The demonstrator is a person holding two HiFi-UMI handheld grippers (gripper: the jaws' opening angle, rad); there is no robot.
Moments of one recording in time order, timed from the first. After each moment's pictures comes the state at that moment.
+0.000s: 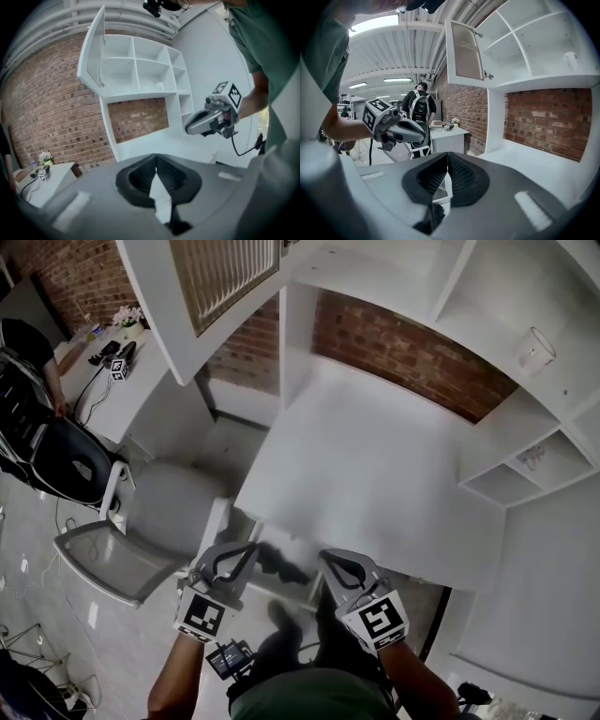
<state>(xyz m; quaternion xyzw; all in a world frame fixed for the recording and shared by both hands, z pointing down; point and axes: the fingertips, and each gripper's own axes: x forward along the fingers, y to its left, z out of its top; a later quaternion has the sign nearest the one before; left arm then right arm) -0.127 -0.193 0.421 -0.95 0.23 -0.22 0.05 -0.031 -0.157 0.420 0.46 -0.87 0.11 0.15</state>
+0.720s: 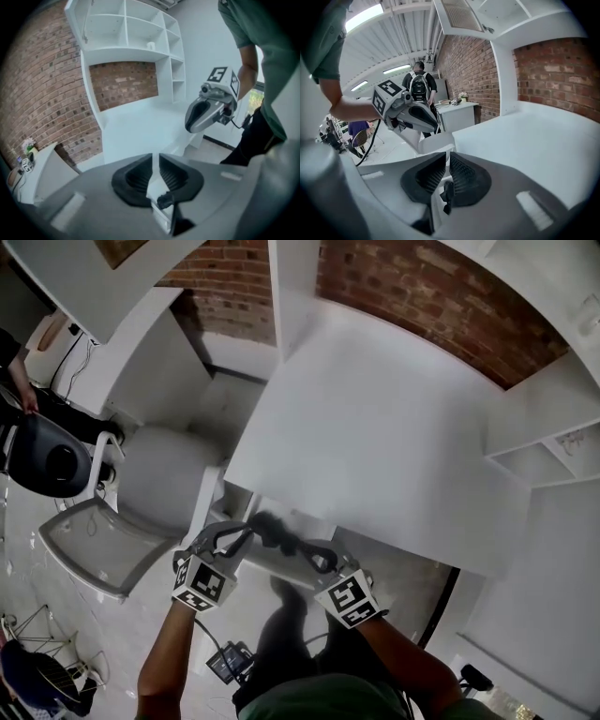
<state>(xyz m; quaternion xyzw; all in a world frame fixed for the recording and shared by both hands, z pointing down) -0.131 -0.216 0.615 -0.92 0.15 -0.36 0.01 -0.058 -0.166 0.620 0.39 -0.87 0.21 0.22</state>
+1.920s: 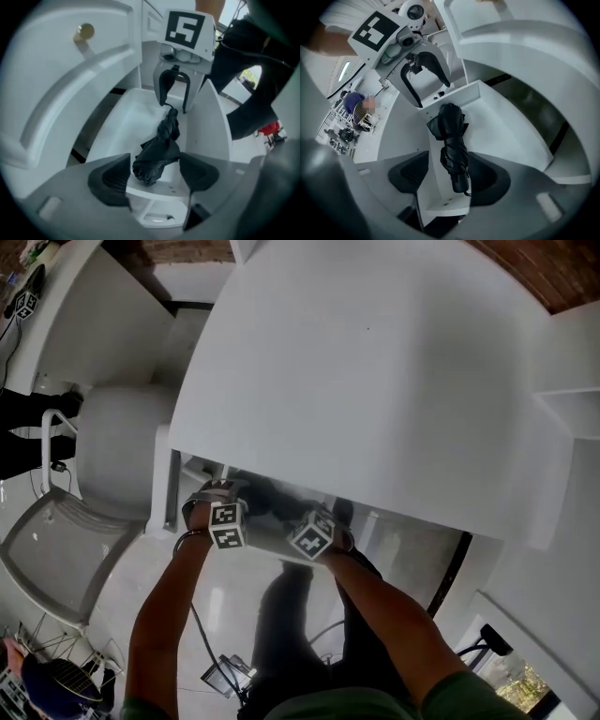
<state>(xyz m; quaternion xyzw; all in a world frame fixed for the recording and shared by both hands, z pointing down) -0.151 -0.178 1.028 -0.77 -0.15 -0.61 0.09 -0.079 -0.111 1.052 0.28 -0.77 0.37 0.44</state>
